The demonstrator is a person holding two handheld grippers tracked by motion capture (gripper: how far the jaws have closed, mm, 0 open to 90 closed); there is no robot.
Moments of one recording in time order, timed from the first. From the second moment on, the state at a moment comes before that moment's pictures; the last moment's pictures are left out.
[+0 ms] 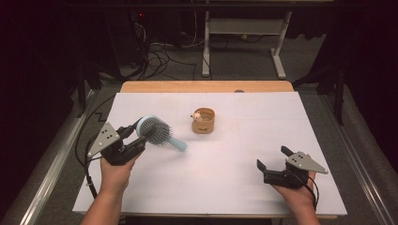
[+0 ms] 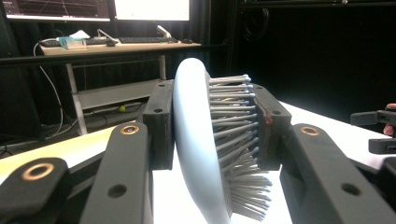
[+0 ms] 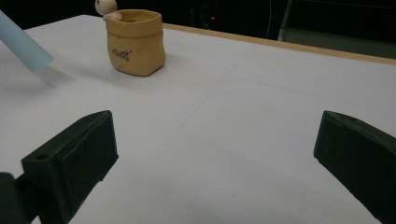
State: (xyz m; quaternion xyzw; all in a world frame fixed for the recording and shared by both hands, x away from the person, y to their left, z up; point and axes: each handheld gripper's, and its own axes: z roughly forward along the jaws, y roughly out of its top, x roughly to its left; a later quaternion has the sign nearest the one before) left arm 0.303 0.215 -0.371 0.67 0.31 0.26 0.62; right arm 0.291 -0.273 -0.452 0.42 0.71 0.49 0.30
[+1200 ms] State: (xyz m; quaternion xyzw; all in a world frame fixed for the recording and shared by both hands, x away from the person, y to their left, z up) left arm 0.298 0.193 -0.354 0.67 0.28 0.27 0.64; right arm 0.290 -0.271 -0.449 0.41 0.70 0.50 0.30
